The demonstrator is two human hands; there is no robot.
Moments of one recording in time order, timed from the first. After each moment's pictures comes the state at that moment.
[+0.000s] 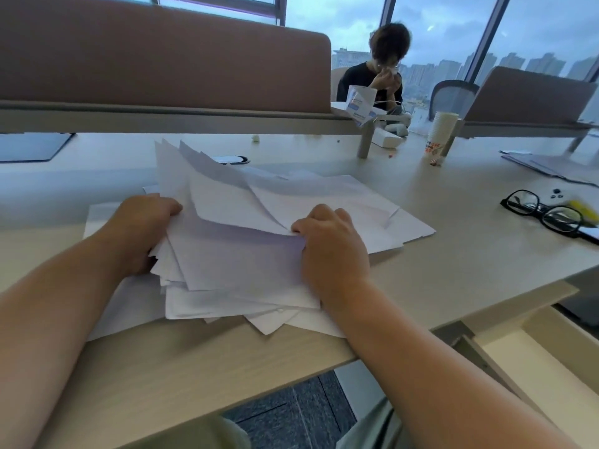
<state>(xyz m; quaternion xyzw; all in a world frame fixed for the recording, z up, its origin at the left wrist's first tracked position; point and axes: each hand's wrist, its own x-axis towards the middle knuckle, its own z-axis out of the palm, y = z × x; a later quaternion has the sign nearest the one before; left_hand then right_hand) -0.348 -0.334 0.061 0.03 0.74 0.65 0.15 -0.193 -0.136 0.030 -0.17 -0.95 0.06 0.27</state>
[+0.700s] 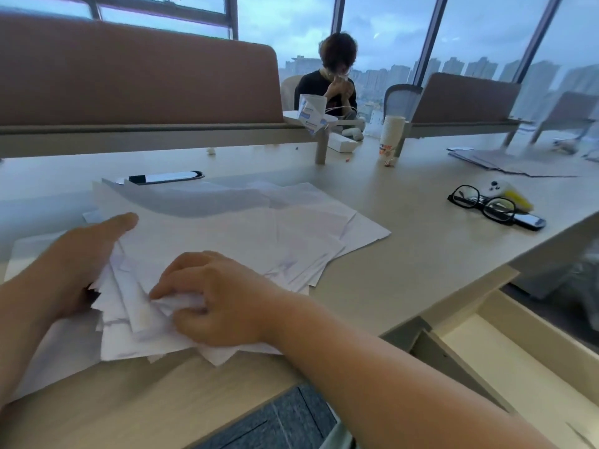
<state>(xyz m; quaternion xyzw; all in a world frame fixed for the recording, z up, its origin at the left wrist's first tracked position) -0.350 -0.331 0.054 0.11 0.80 0.57 0.14 -0.195 -0.178 0.037 0.14 -0.94 0.27 0.15</state>
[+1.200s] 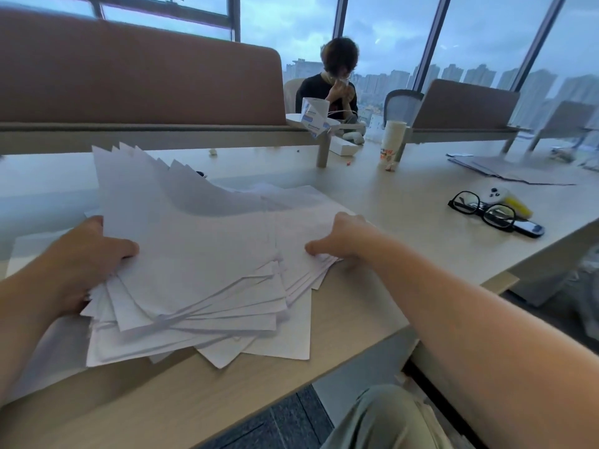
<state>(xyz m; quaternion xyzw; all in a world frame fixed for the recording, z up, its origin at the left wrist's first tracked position) -0.374 -0.326 0.045 0.11 0.83 0.54 0.11 -0.186 -0.022 0.074 -0.41 -0.90 0.14 -0.03</state>
